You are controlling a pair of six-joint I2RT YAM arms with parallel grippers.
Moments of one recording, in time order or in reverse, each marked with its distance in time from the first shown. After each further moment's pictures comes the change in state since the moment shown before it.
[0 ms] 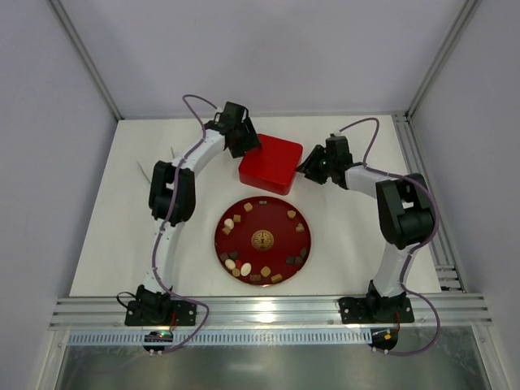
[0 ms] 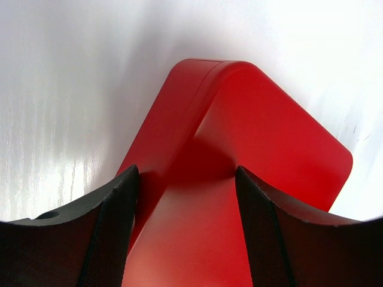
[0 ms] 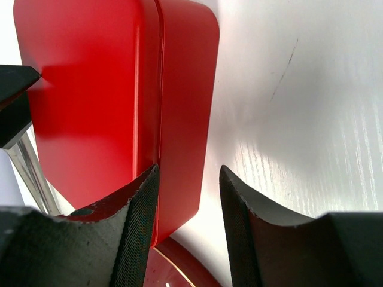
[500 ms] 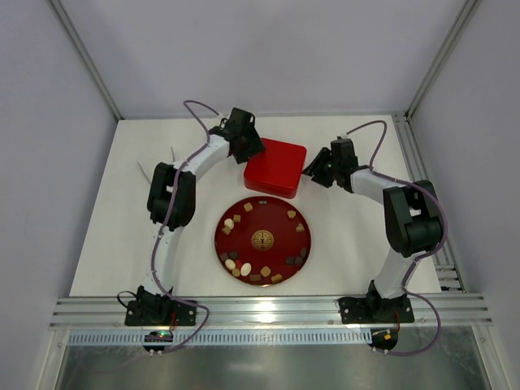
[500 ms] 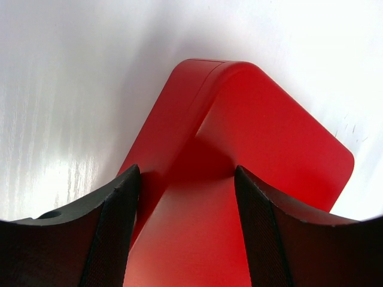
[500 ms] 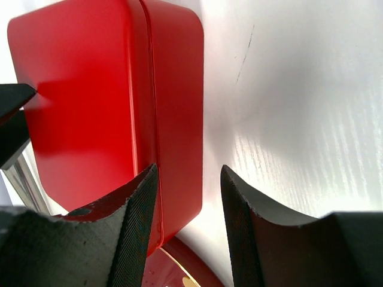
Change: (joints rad) left arm -0.045 -0.077 -0.130 0.048 -0.078 -0.087; right arm -0.014 -0.081 -0.071 -0.032 0.047 -0.002
